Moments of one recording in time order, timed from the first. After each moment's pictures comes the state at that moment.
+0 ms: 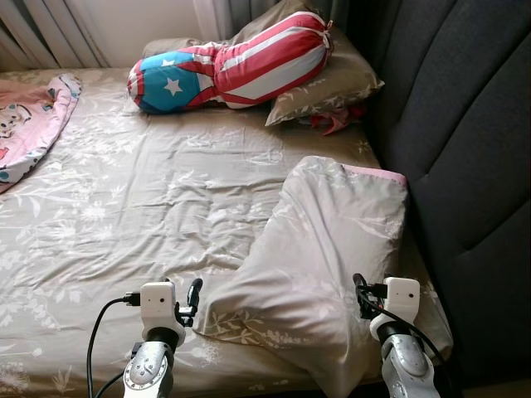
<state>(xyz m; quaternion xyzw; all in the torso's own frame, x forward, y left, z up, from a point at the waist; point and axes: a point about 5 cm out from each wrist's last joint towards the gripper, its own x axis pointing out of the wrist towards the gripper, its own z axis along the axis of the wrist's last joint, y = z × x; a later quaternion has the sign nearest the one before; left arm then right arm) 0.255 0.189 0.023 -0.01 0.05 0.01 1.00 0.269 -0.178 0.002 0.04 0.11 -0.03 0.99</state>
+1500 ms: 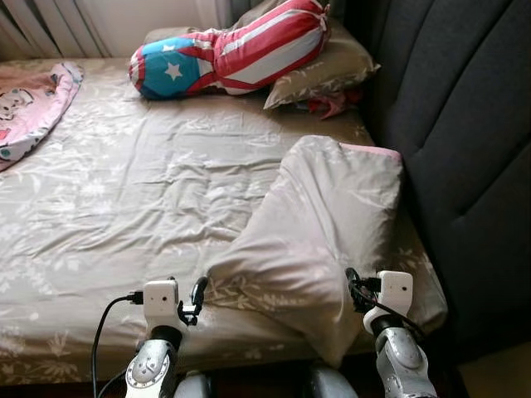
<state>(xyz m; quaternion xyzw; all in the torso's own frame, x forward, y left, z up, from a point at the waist) 0.256 0.184 0.025 -0.03 0.05 -0.01 1.00 0.276 -0.171 0.007 0.05 0.10 -0.01 0.99</state>
